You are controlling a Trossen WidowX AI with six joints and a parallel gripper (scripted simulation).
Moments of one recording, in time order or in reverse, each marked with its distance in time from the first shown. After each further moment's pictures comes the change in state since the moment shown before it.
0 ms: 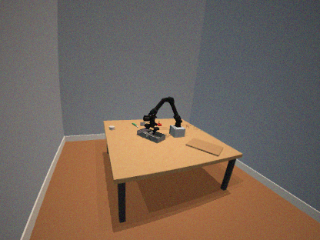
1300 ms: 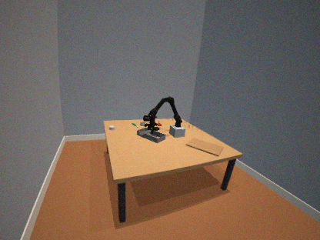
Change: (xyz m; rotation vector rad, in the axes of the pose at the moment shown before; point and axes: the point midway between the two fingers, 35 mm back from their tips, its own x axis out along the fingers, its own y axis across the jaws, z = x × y) arm 0.000 0.000 0.000 0.000 0.000 0.000
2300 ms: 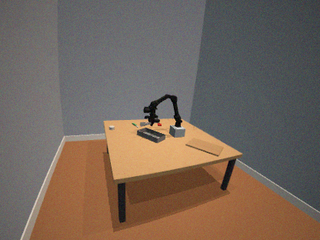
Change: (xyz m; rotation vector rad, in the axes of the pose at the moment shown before) arm -0.094 0.004 -0.003 0.001 0.007 0.004
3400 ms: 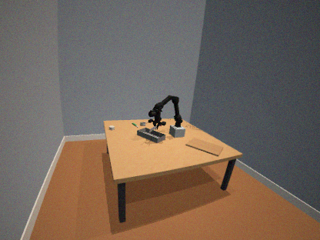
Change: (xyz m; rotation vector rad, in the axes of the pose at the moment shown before) arm -0.003 -0.108 -0.044 -0.328 -0.016 -0.020
